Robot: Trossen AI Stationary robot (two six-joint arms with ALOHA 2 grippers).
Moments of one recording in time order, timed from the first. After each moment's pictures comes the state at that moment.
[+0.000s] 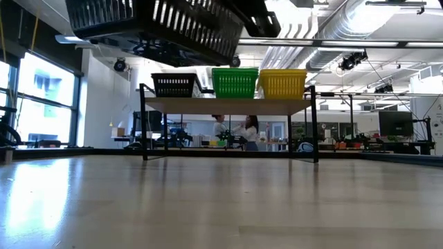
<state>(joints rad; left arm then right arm) -0.59 1.67 1.45 -0.99 -0.37 -0.10 0.19 1.91 1.80 -0.89 -0.07 0.80</state>
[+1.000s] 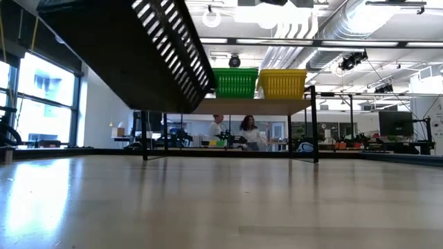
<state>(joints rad) -0.62 1.64 1.45 -1.04 -0.46 -0.21 0.17 1.73 1.81 -0.92 0.02 0.65</state>
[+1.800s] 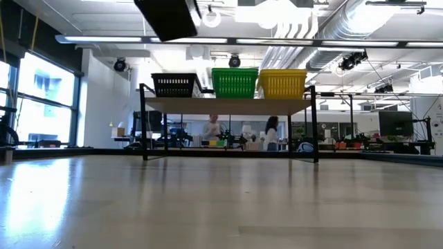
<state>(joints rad) -0.37 1.25 1.45 -1.22 -0.89 0.01 0.16 1.47 1.81 -0.91 0.38 0.42</state>
